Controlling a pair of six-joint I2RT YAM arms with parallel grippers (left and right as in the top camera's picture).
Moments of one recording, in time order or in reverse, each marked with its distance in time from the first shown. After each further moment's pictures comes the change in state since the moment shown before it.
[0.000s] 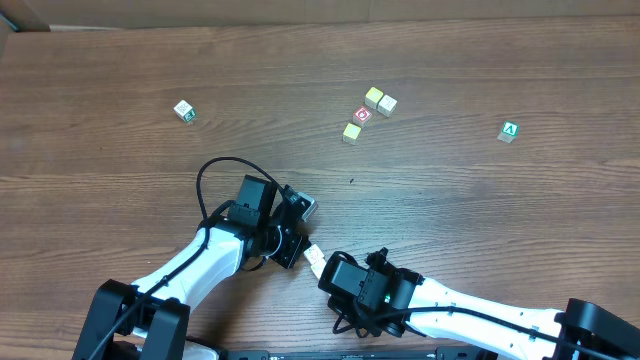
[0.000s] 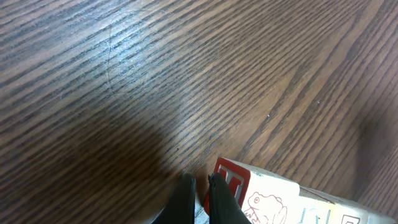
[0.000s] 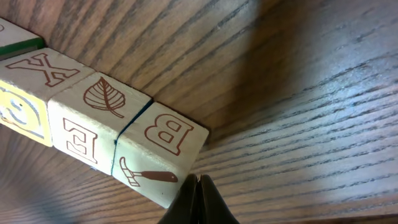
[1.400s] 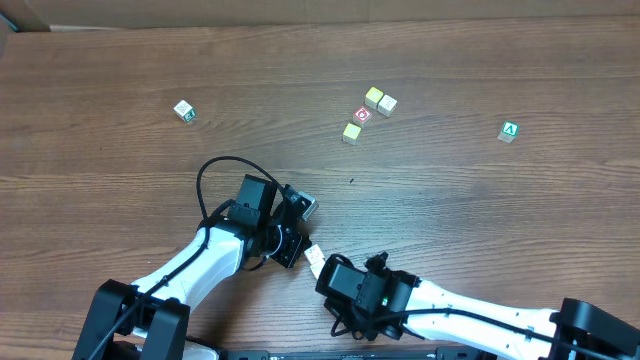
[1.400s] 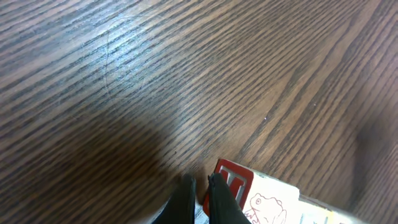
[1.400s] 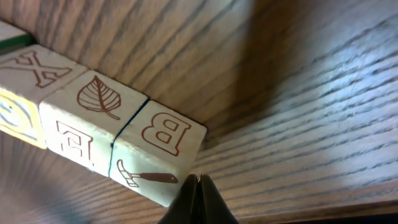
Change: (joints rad) left arm -0.001 0.000 0.003 0.003 0.009 0.000; right arm 0.020 0.012 -0.002 0.028 -0.012 0.094
